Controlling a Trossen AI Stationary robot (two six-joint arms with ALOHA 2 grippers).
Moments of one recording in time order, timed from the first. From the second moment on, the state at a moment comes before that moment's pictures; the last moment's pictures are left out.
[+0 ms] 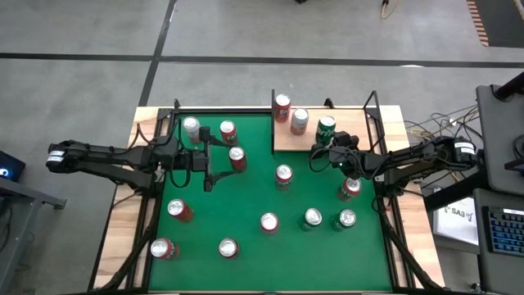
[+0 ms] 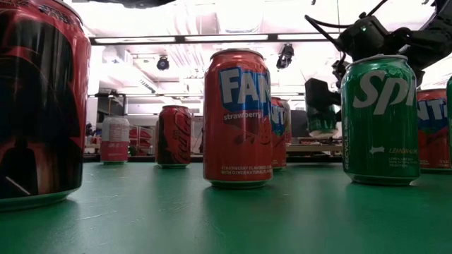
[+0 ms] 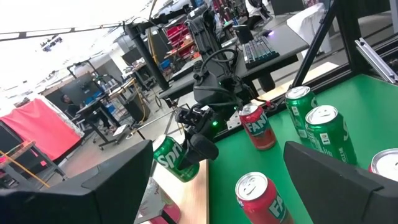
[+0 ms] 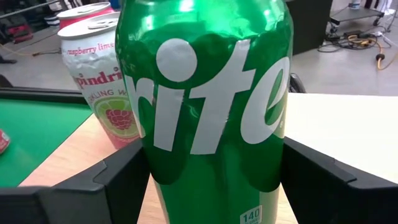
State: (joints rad) left arm -0.01 0.91 0.67 0.21 -0.07 0.52; right arm -0.18 1.26 0.32 0.44 0.95 0.62
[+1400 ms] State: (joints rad) left arm -0.01 0.91 0.67 0.21 -0.07 0.53; right arm -0.18 1.44 0.33 0.52 0.97 0.58
